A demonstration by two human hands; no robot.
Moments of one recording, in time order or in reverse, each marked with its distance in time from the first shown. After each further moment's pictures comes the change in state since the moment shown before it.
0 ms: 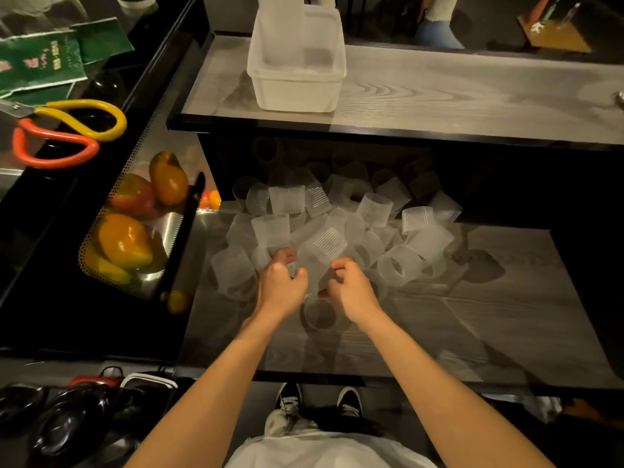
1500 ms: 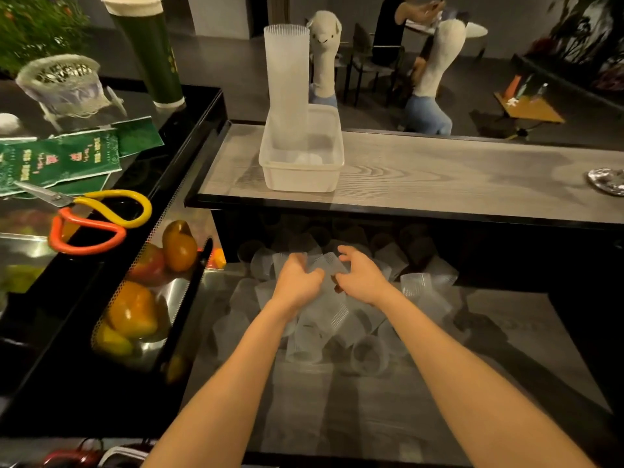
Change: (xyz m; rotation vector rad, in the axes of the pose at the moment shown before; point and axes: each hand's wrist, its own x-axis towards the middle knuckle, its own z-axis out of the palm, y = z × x) left_hand 0.081 0.087 -0.017 -0.260 -0.136 -0.066; right_hand 0.086 -0.095 -0.072 -0.225 -0.003 -0.208
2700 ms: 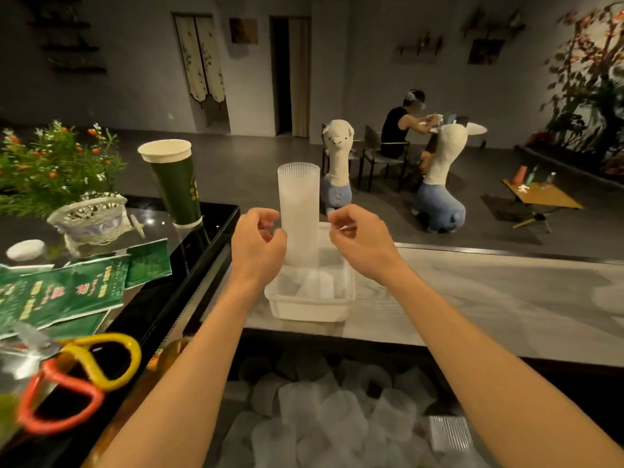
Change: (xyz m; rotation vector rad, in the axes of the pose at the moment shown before) left_hand 0.093 0.207 -0.121 0.005 0.527 0.576; right_hand 0.105 -0.195 -0.140 0.060 0.349 -0.529
